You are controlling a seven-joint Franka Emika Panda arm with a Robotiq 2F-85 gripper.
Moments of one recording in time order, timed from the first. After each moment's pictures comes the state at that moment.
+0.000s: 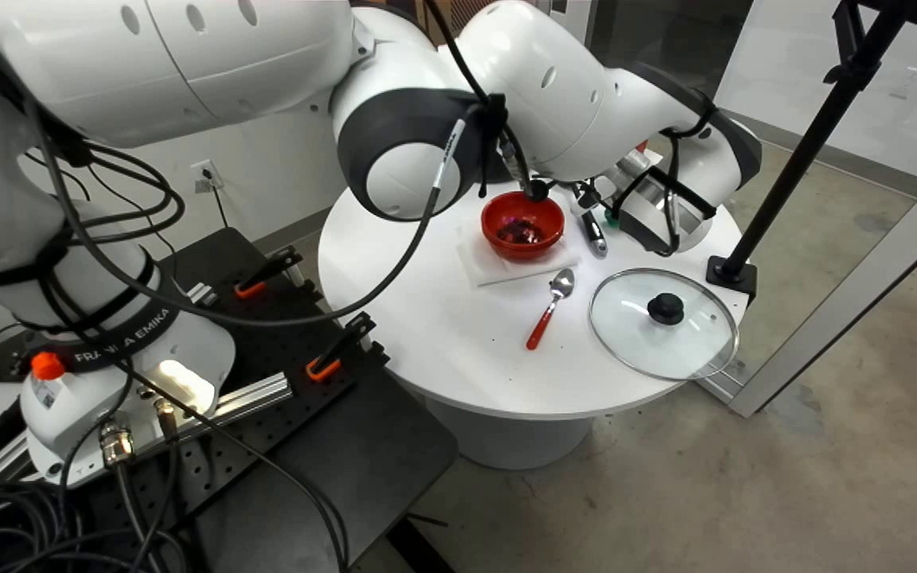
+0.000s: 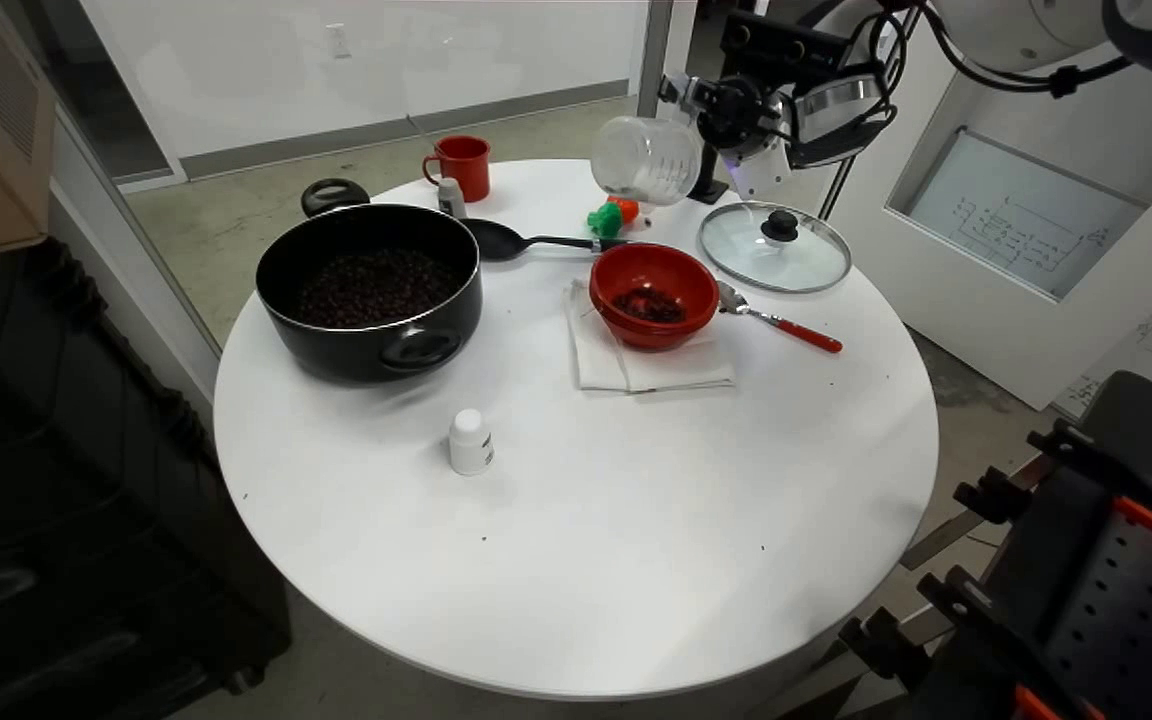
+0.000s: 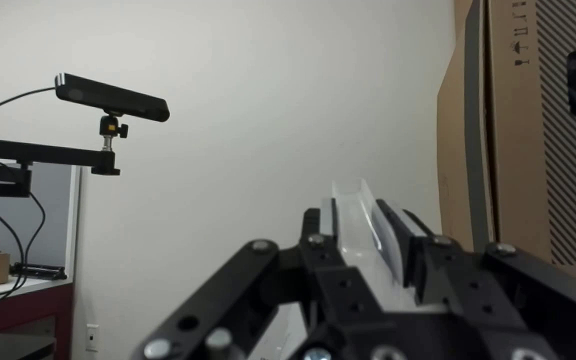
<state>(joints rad) -0.57 1.47 0.10 -0.83 1.34 0.84 0.97</state>
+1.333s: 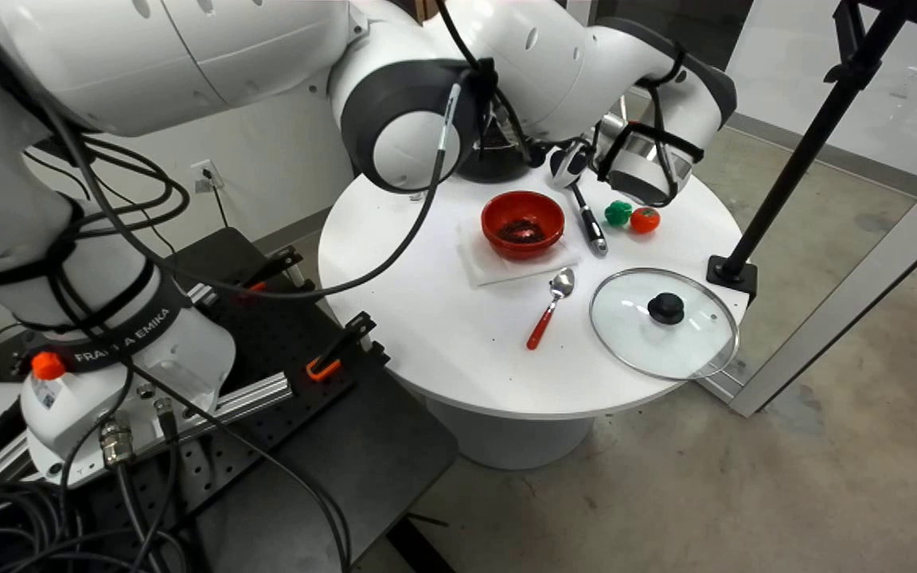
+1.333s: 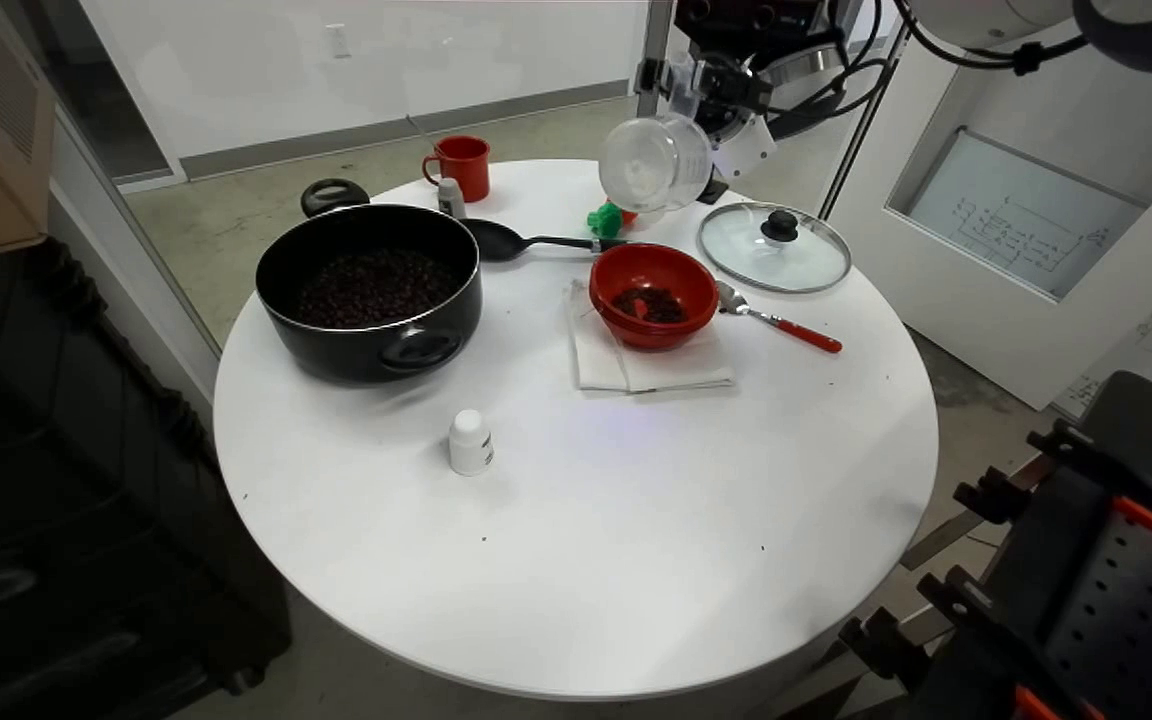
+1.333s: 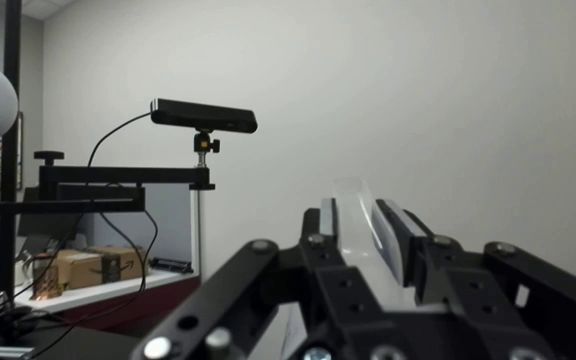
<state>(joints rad) -0.47 1.45 0.10 -0.77 1.24 0.69 1.06</state>
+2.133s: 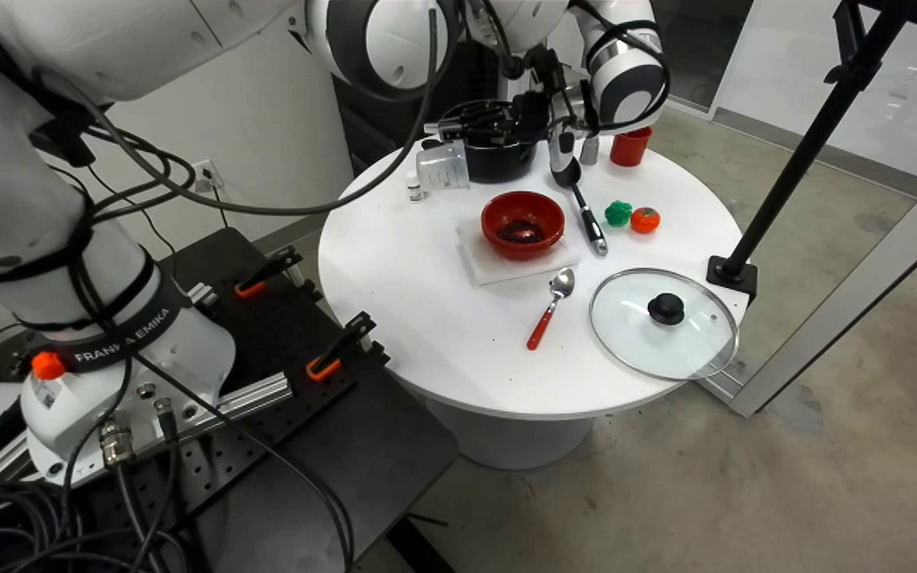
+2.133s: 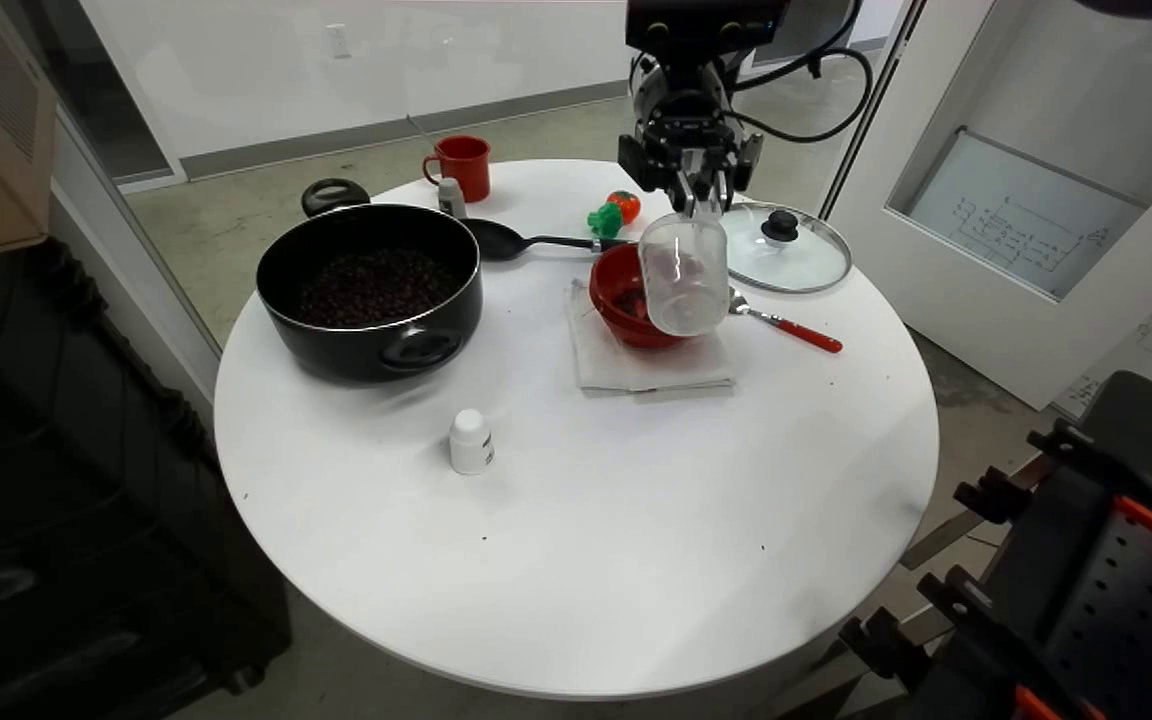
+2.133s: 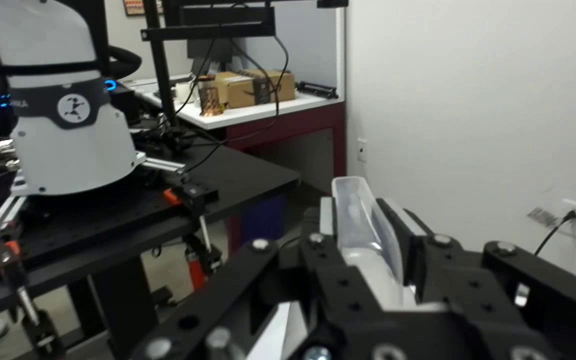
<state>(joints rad) -0.23 1.33 -0.09 -0.77 0.70 0.72 0.62</state>
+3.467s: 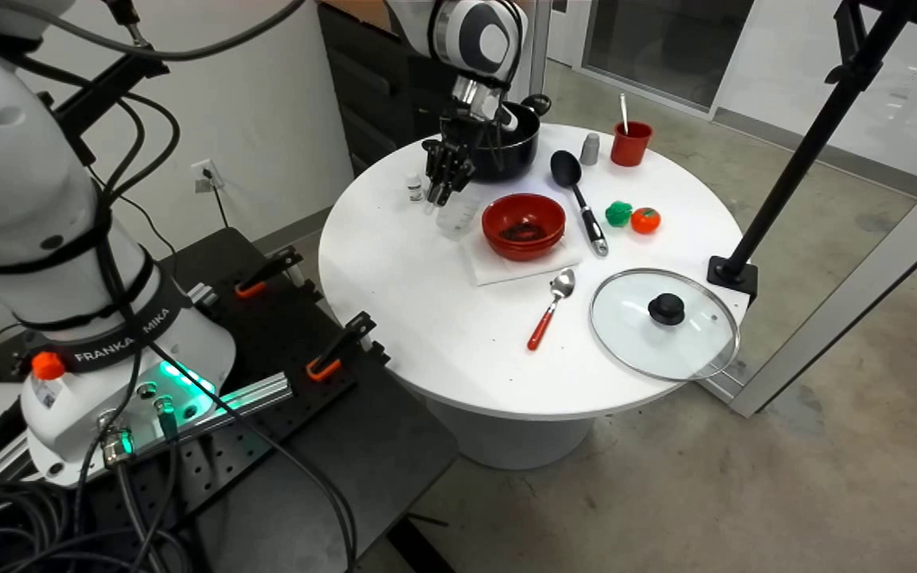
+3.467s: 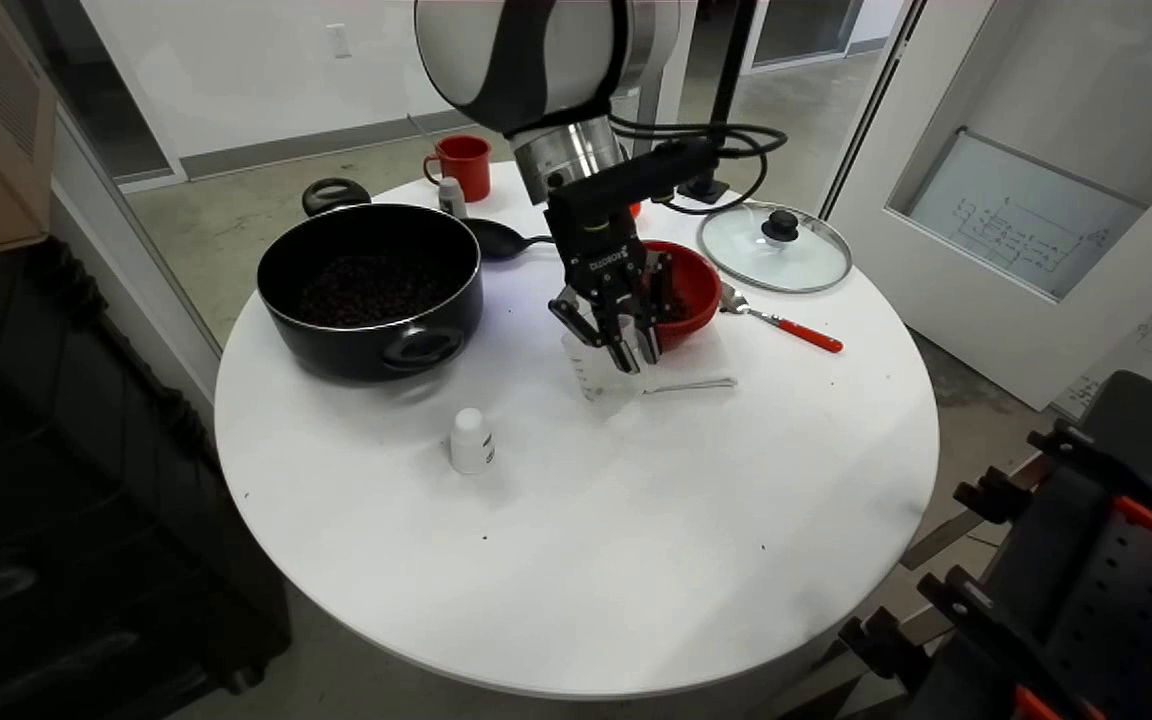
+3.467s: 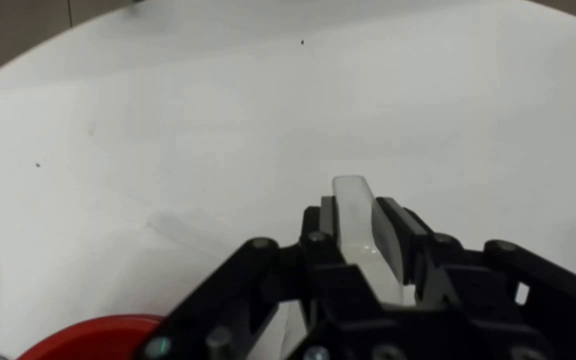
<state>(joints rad) 0.17 0.88 -0.09 -1.60 0.09 1.85 0.22</state>
